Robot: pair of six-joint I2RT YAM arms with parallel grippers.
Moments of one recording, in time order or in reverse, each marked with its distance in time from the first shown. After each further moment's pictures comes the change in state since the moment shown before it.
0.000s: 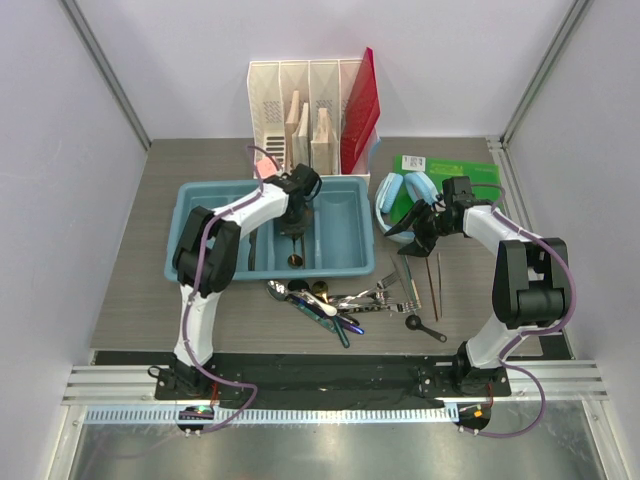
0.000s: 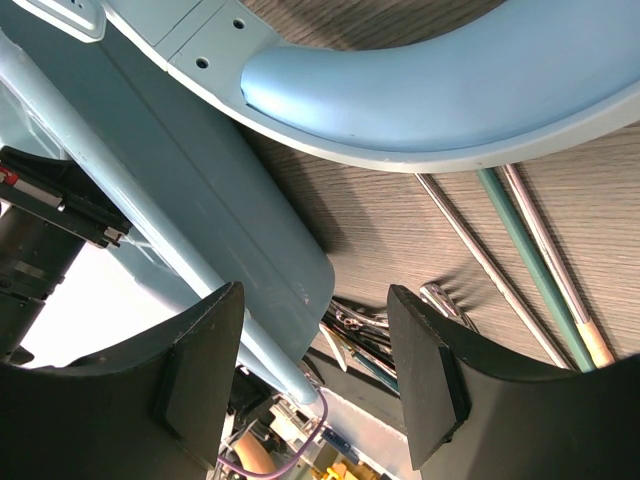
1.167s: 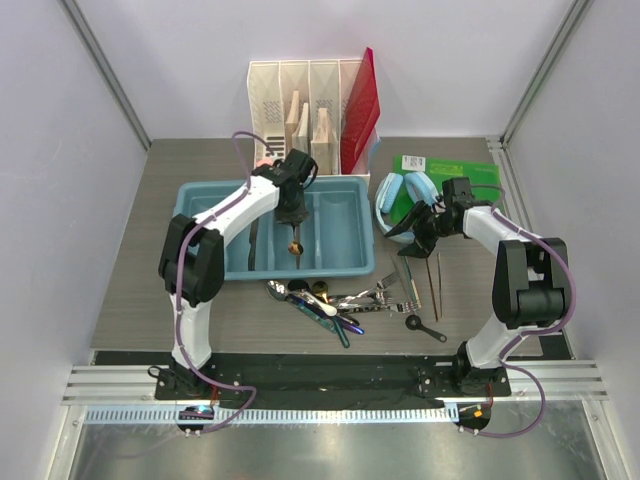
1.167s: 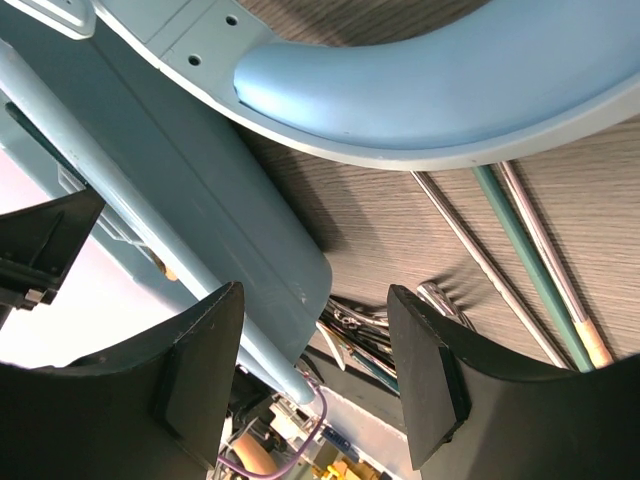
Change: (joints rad) left arm 0.001 -0.137 0.034 -0.059 0.006 0.001; right arm -0.001 0.000 -0.006 0.000 -0.002 -0.002
